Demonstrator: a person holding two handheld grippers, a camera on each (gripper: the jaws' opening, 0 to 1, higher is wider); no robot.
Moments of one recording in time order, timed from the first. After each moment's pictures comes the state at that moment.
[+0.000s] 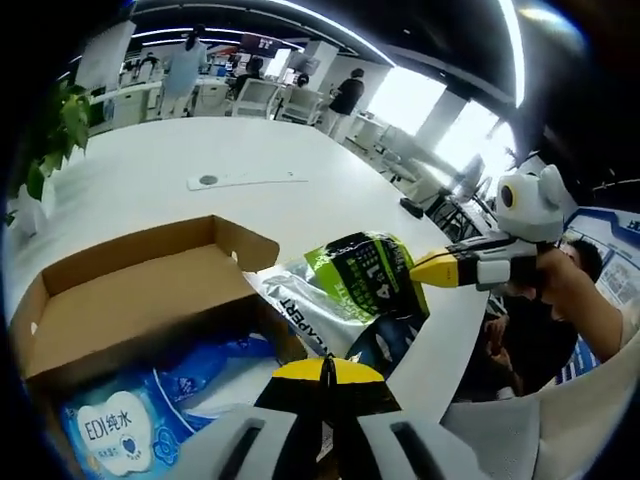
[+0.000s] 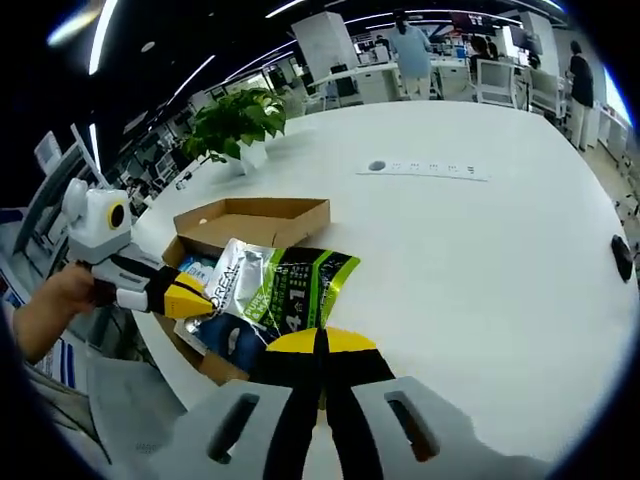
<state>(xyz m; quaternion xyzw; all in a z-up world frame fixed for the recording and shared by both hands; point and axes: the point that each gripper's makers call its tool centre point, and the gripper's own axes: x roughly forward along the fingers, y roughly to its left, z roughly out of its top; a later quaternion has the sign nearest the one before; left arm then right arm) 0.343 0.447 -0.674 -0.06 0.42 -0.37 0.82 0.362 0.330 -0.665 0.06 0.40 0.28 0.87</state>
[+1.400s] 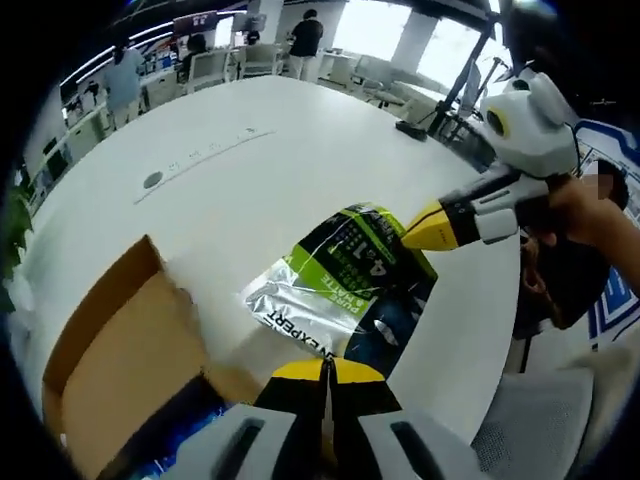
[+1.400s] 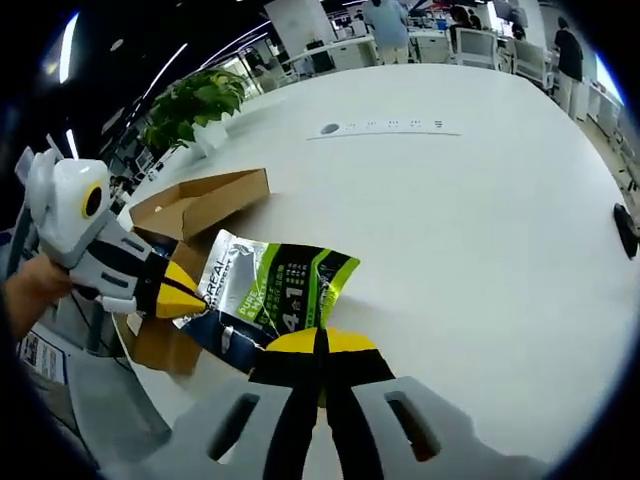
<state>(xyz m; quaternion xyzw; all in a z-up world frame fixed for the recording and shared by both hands) 0.375 0.394 -0.733 0.14 0.49 -0.40 0.76 0.394 0.285 -0.733 0.07 0.46 0.24 0.85</state>
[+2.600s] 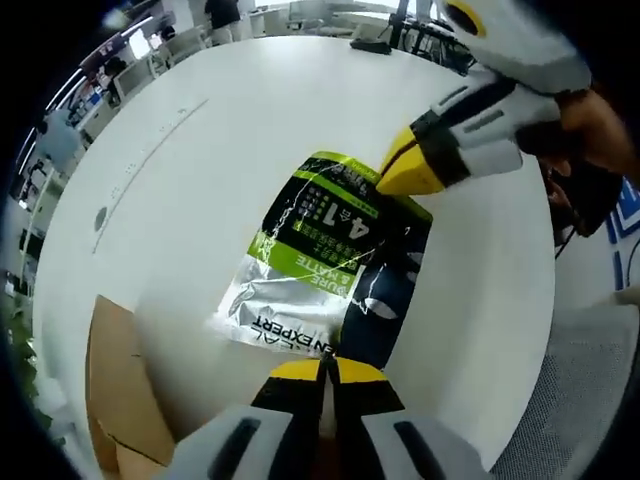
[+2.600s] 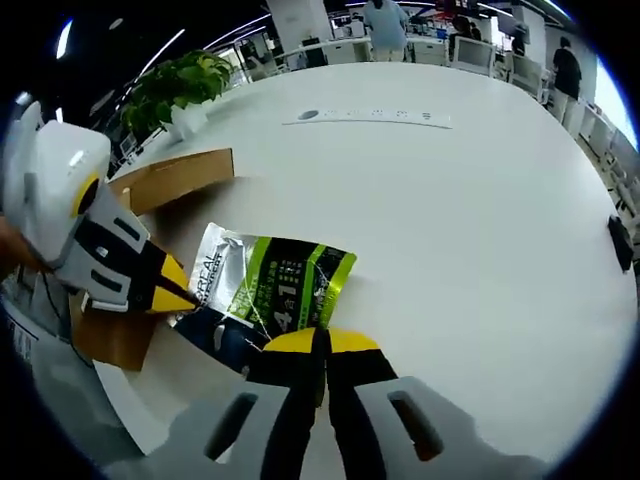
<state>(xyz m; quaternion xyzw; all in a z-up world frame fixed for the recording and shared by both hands) 0.386 0.386 -0.782 0.29 0.52 -0.42 0.68 0.411 0.270 -0.773 0.01 0.46 0.21 0.86</state>
